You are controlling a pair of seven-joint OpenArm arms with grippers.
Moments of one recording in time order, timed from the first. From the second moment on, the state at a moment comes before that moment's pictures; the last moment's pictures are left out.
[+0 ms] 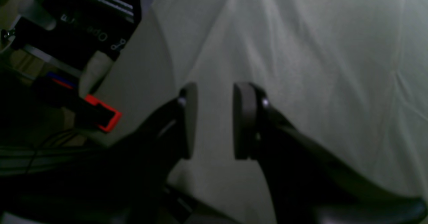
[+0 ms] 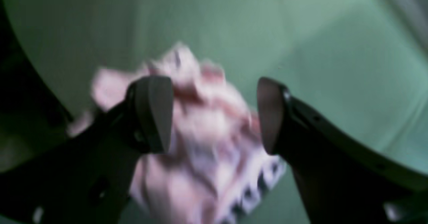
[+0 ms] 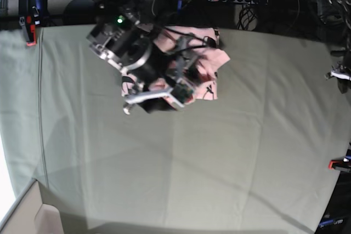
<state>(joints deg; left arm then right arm) 13.2 -14.5 -40.6 91.1 -18.3 -16.2 34.4 -17.0 -8.7 -10.5 116.1 -18.0 40.1 -44.8</state>
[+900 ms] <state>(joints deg) 12.3 -14.3 -40.4 91.0 -18.3 -16.3 34.4 -20.3 -8.6 -12.1 107.9 -18.4 40.0 -44.6</state>
